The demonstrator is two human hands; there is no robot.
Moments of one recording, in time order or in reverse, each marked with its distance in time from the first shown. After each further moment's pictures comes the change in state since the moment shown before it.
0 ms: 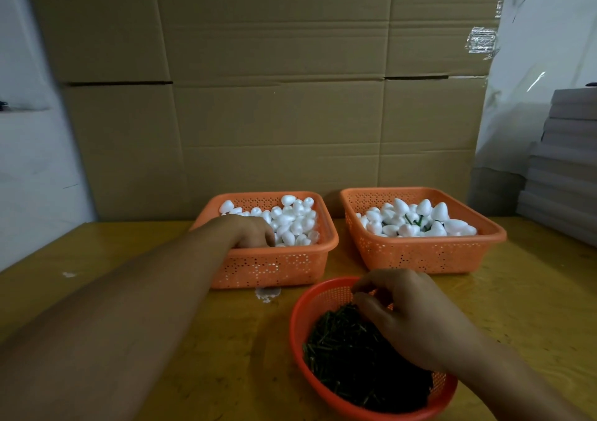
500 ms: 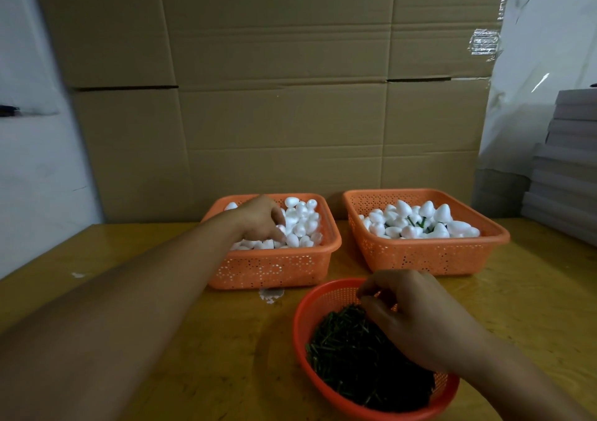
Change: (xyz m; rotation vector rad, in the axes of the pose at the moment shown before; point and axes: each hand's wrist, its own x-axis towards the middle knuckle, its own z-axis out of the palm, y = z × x) left_hand -0.008 0.005 -0.008 -0.489 0.317 0.108; right_hand -0.001 -0.001 -0.005 -0.059 -0.018 -0.004
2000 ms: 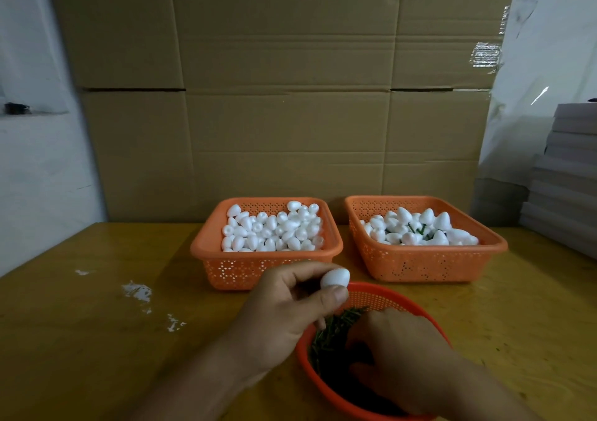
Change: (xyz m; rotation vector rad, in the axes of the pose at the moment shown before) left_hand -0.174 0.058 0.068 -1.020 0.057 0.349; right_hand -0.009 -0.016 0.018 -0.365 -0.320 -0.120
